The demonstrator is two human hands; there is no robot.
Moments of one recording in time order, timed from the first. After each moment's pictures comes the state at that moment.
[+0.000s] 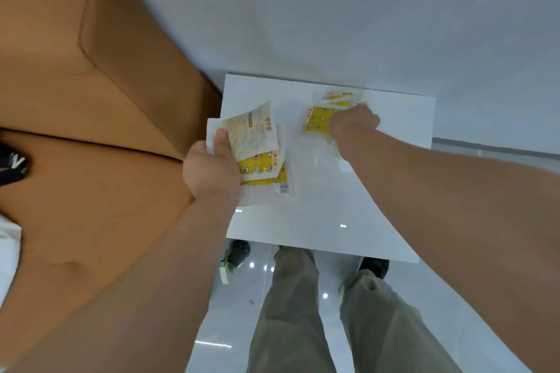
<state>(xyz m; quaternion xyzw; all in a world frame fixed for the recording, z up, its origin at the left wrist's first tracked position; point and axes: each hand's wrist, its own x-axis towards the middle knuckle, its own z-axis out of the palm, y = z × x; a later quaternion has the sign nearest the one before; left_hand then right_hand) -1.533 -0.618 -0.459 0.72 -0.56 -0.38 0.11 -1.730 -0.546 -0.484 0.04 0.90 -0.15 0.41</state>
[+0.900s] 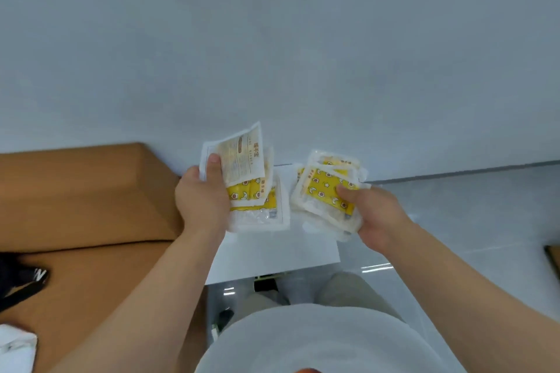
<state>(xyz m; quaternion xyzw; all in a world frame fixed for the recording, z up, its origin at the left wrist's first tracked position) -1.573 -0.567 -0.185 0.55 -0.63 -0.50 0.20 -1.693 -0.343 -0.170 0.24 0.66 -0.61 0.37</state>
